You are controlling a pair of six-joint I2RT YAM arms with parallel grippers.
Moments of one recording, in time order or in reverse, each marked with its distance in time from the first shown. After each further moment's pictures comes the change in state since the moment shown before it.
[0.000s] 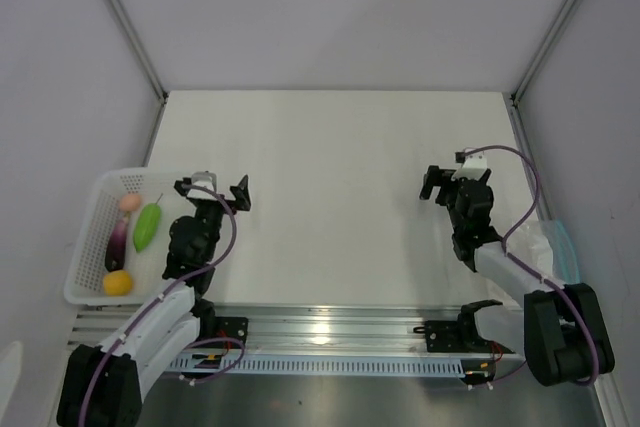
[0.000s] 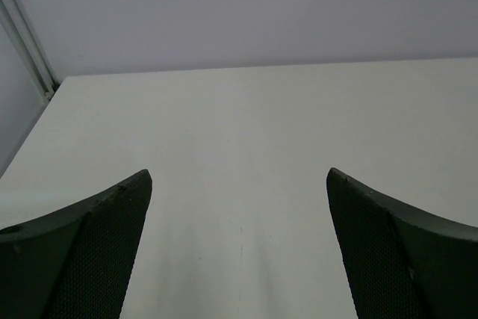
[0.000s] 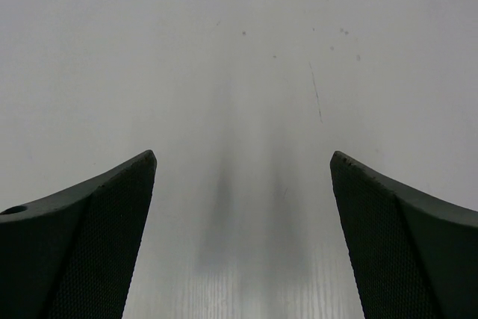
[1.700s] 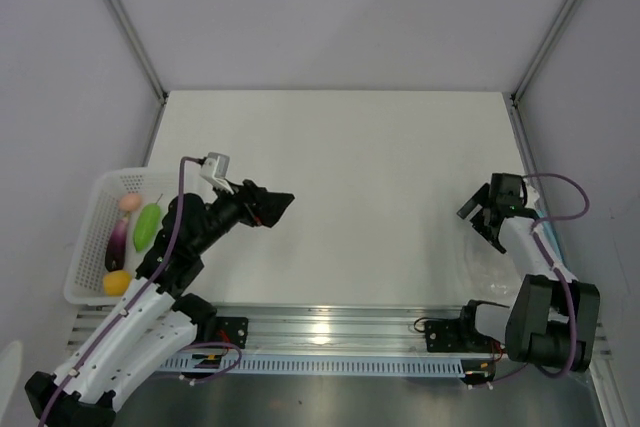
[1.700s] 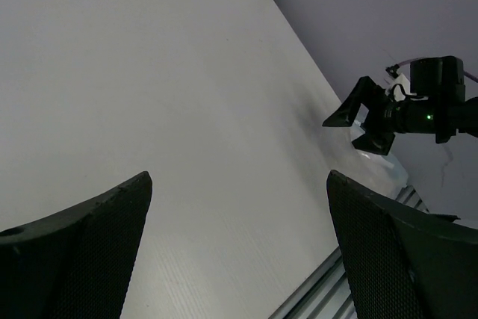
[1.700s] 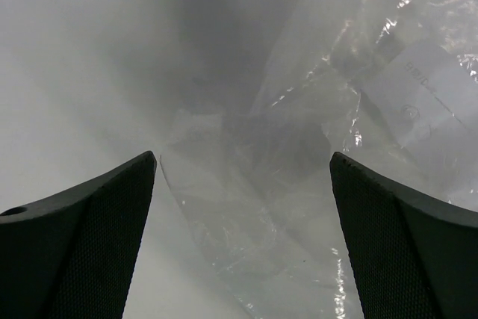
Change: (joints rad) left arm -0.256 -0.166 0.444 -0.861 0.311 -0.584; right arm -0.391 0.012 0.286 -1.082 0.063 0.509
